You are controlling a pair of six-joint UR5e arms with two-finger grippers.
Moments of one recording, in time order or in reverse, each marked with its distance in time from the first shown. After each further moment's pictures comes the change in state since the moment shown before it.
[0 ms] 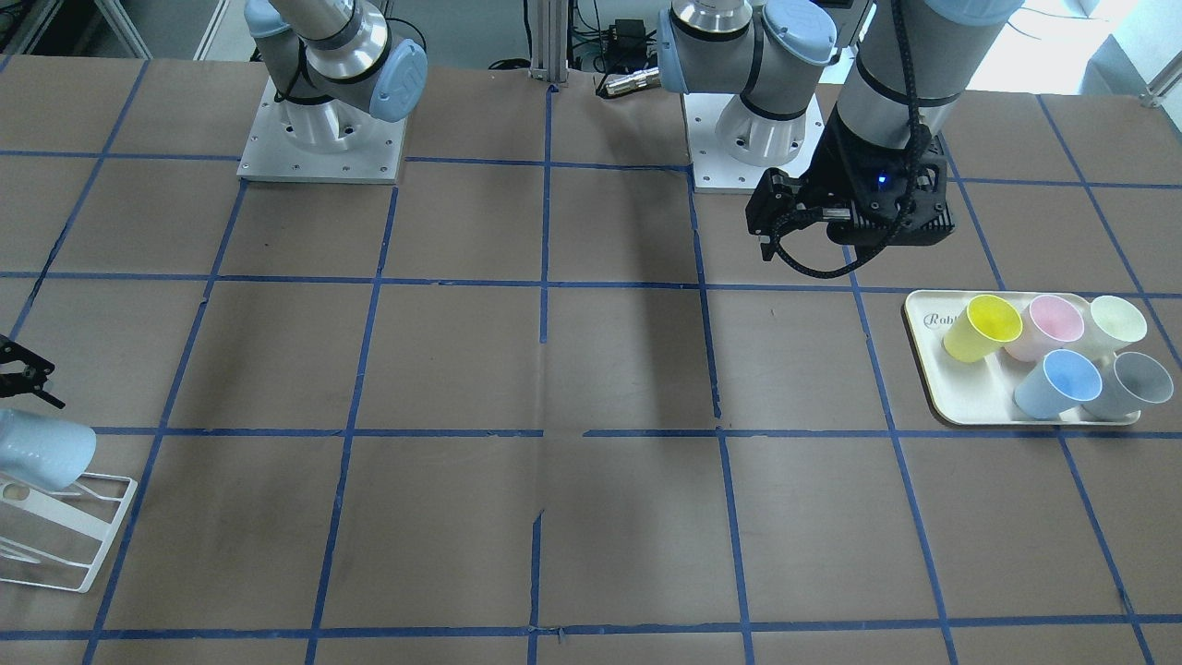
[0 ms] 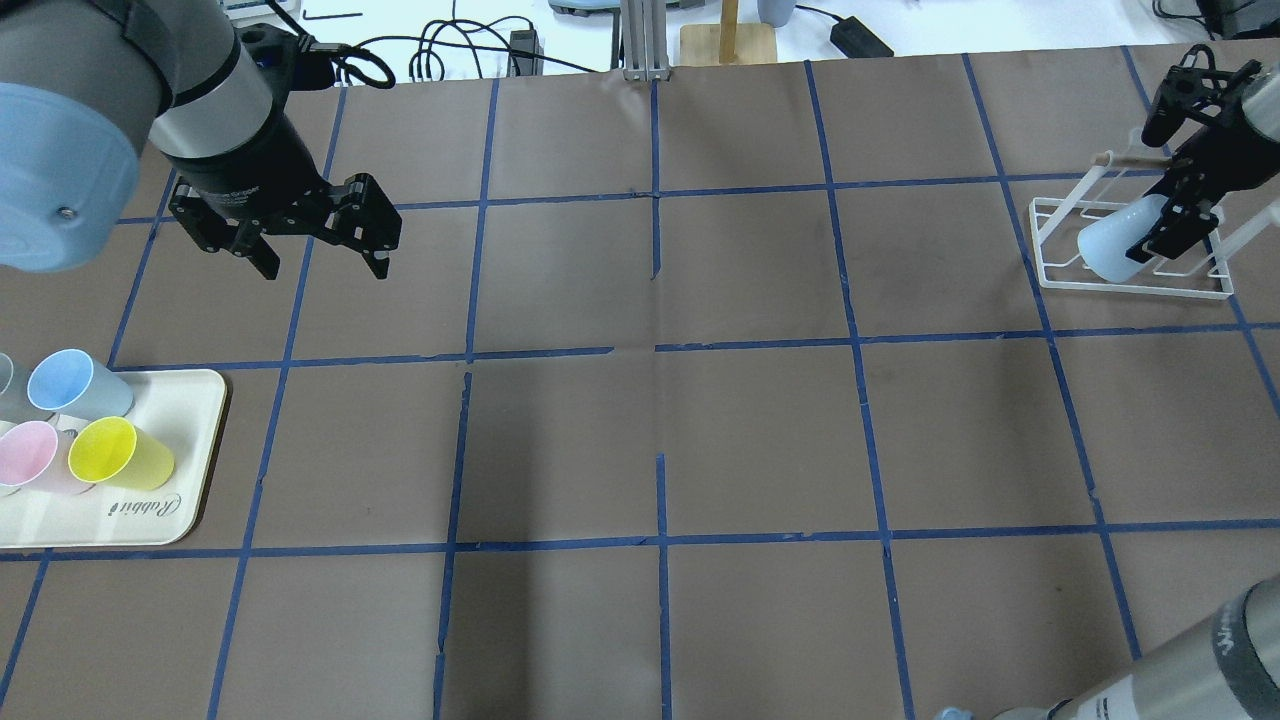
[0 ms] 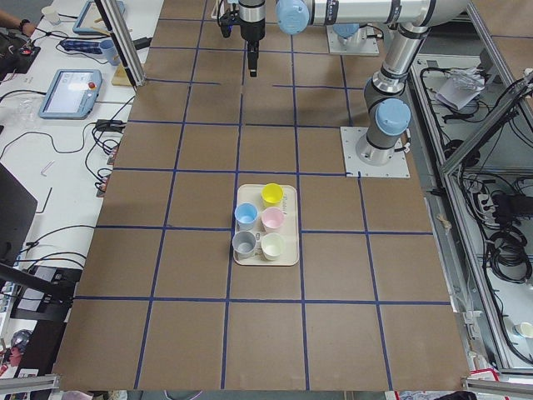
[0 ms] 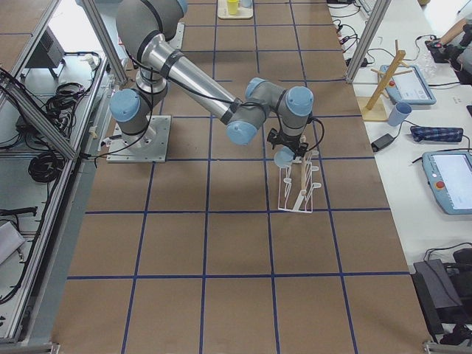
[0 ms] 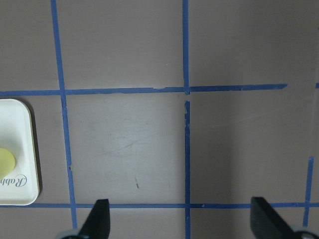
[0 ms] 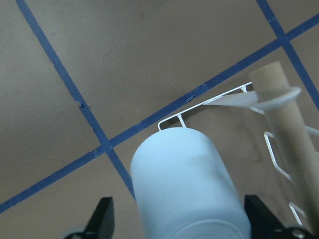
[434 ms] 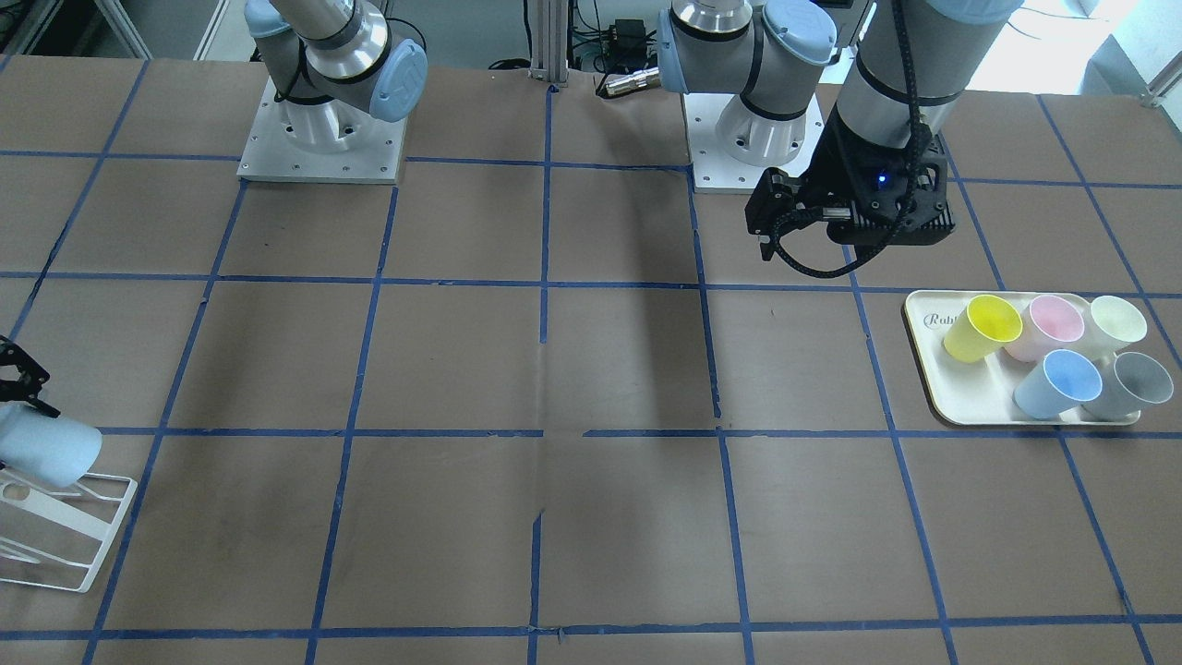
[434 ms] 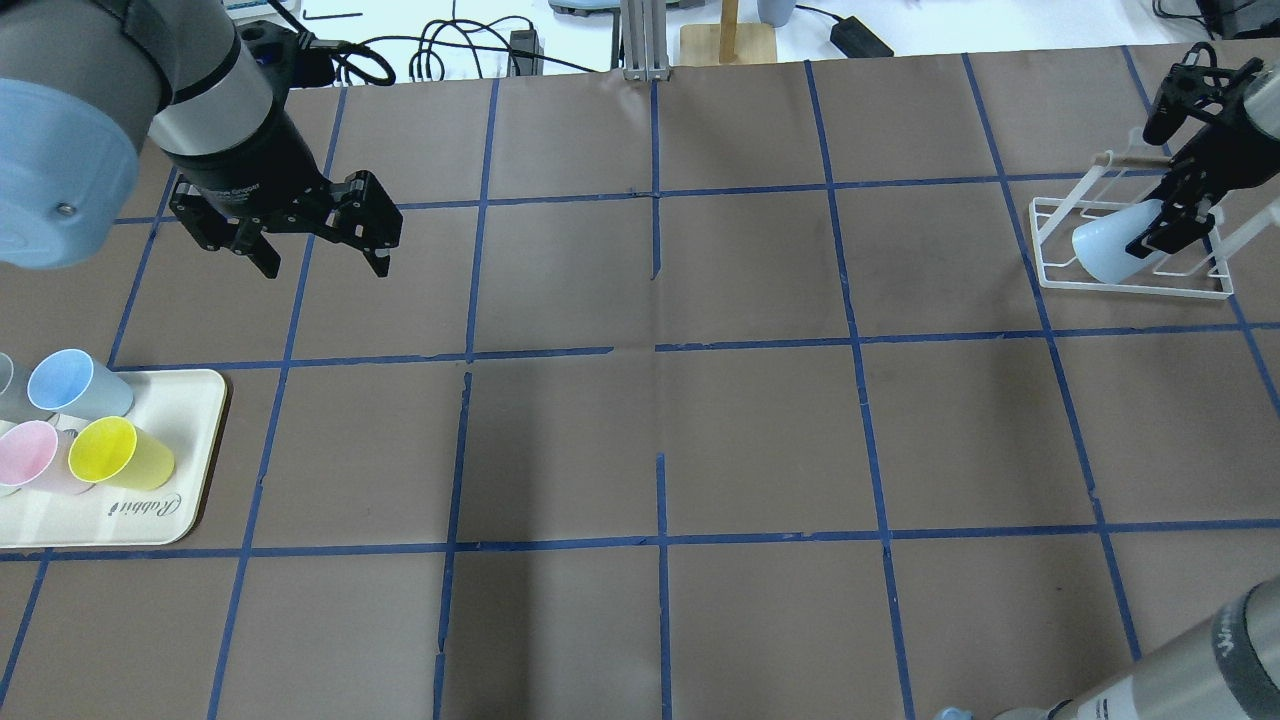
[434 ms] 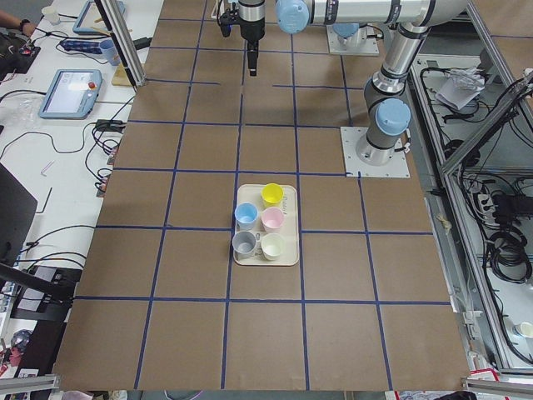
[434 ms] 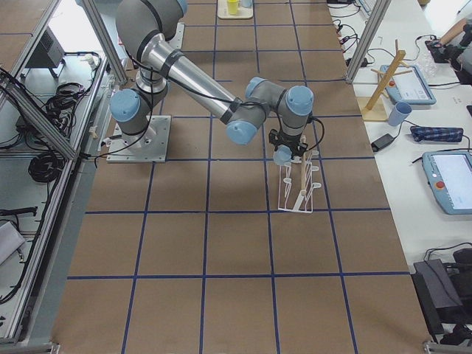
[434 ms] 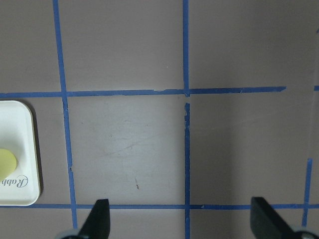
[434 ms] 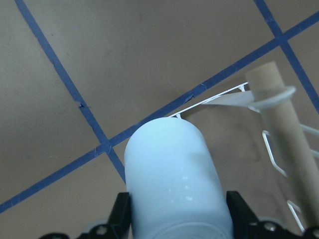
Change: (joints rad) left arm -0.001 -0.002 0.003 -0.003 -0.003 -0.004; right arm 0.000 -0.004 -0.001 0.001 -0.001 0.004
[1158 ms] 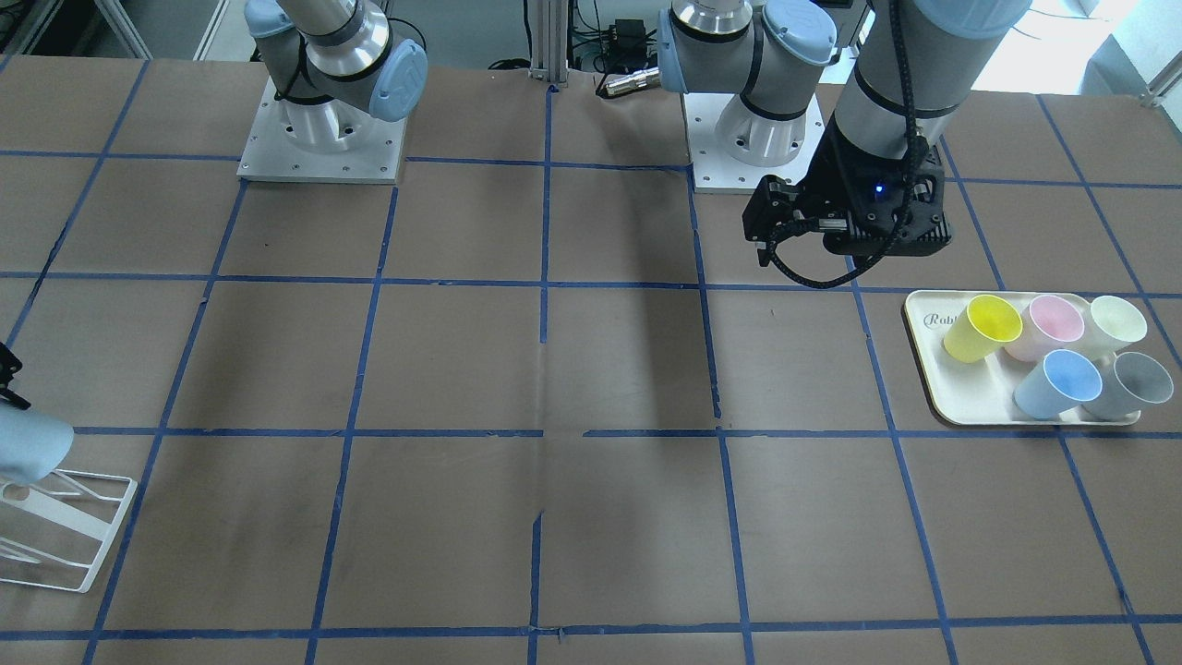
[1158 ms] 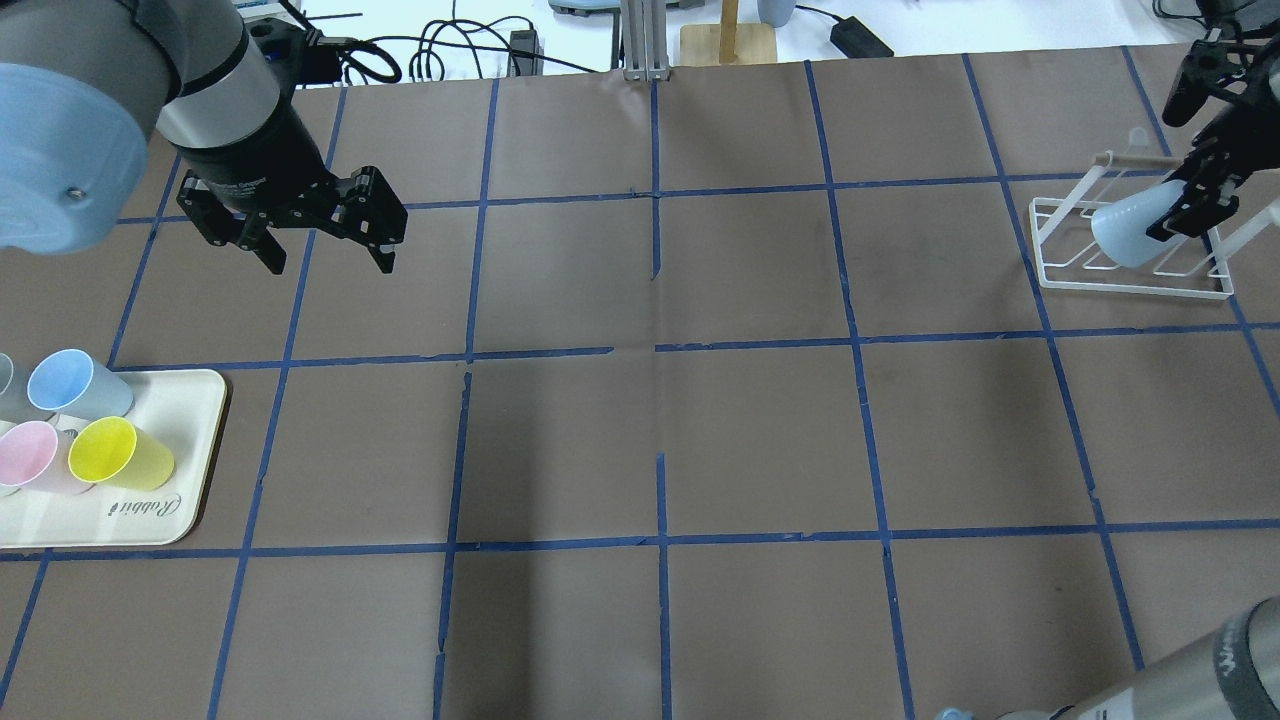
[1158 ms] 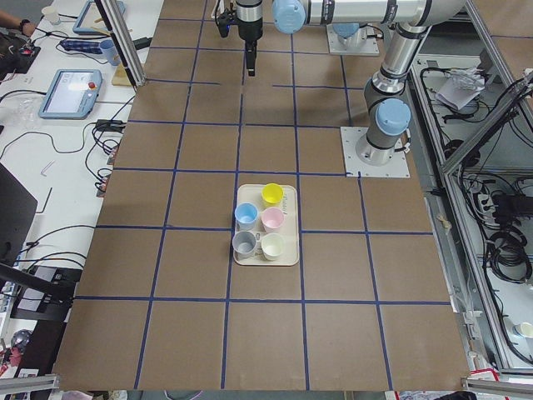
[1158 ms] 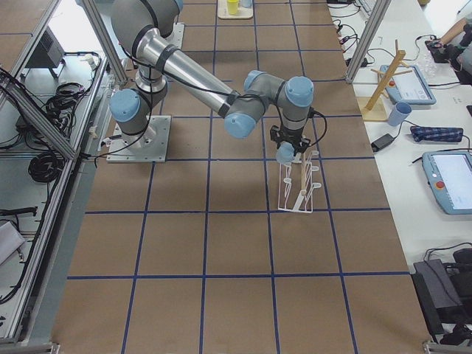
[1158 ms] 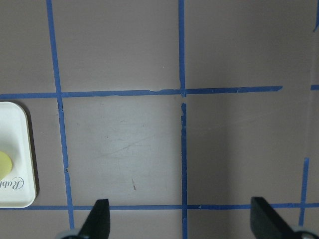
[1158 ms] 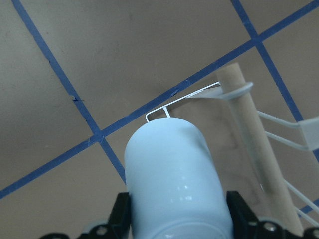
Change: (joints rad) left arm -0.005 -0.021 0.018 -0.010 -0.002 0.001; right arm 0.000 -0.051 -0.020 0.007 -0.028 -0.003
